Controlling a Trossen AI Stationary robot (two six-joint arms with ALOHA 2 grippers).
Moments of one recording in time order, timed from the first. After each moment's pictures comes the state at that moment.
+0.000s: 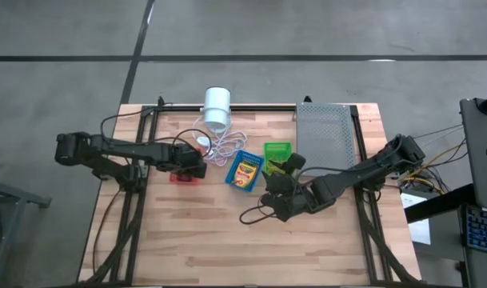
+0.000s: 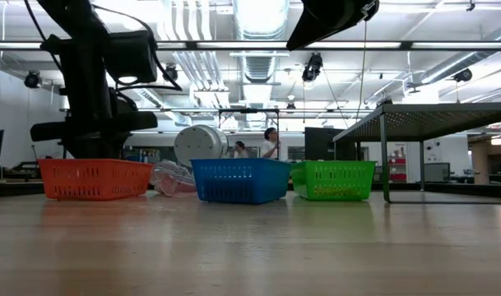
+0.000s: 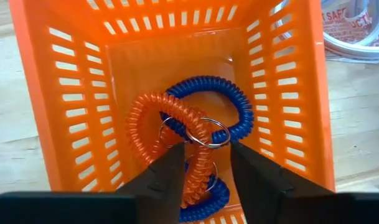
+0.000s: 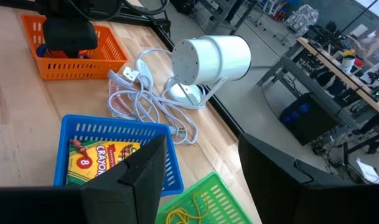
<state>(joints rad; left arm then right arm) 0.13 1.33 0.65 -0.74 -0.21 -1.23 0.40 1.62 1.23 -0.53 1.10 0.39</state>
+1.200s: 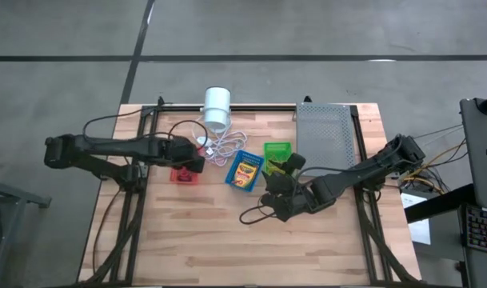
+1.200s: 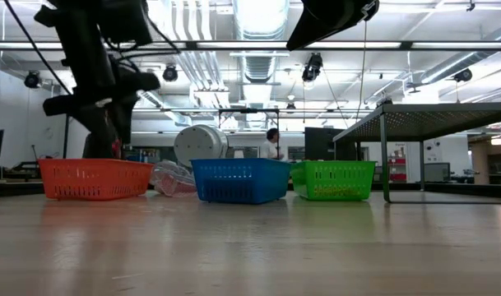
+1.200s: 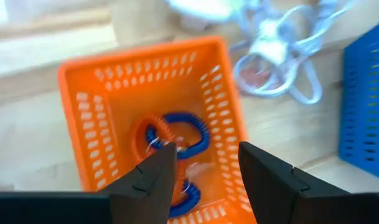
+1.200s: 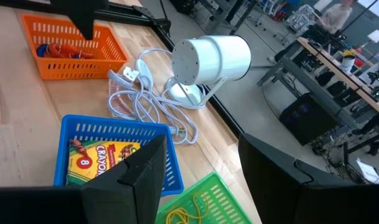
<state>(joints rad) 0.13 1.17 0.74 -0.84 -0.28 -1.14 0.40 1.62 1.23 -0.53 1.10 0.39</state>
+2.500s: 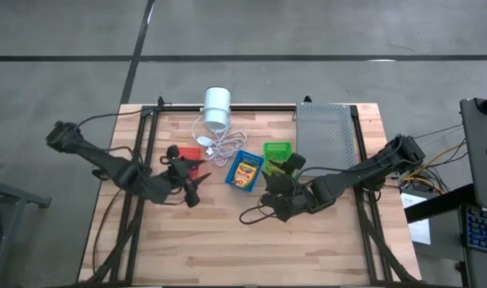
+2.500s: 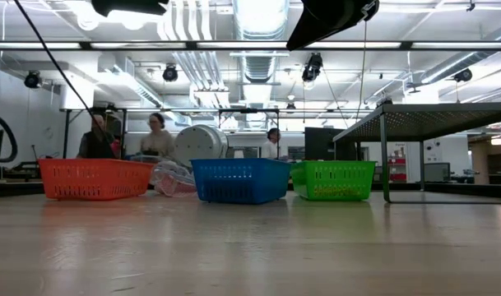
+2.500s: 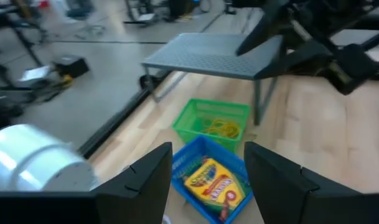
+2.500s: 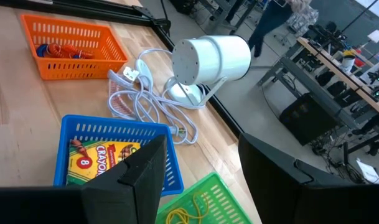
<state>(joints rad) -0.48 1.07 0.88 -0.36 -0.88 -0.29 0.40 1.62 1.23 -0.53 1.10 0.39</state>
